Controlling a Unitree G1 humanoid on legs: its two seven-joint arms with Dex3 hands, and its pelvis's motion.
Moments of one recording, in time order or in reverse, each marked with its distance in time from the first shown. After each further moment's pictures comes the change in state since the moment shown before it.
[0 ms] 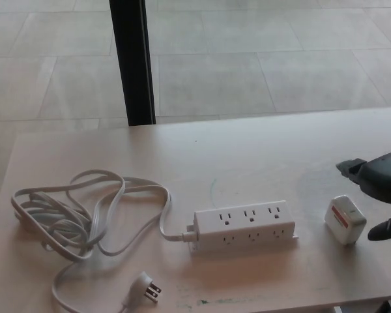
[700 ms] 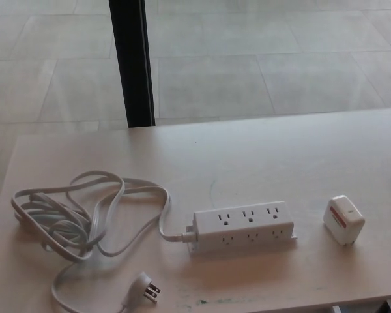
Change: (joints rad) left_arm -0.006 0.000 0.000 0.024 0.001 0.000 0.000; right_arm 0.386 -0.240 -0.695 -0.028 0.247 -0.052 0.044
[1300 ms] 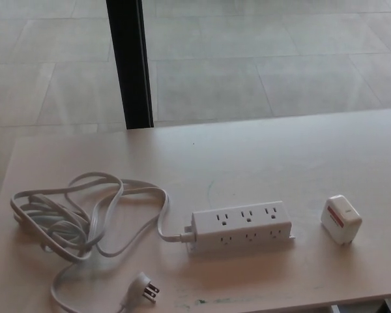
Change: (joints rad) left_arm -0.003 0.000 -0.001 0.004 0.000 0.000 0.000; right_arm 0.377 0.138 -0.494 0.368 0.218 -0.063 -0.071
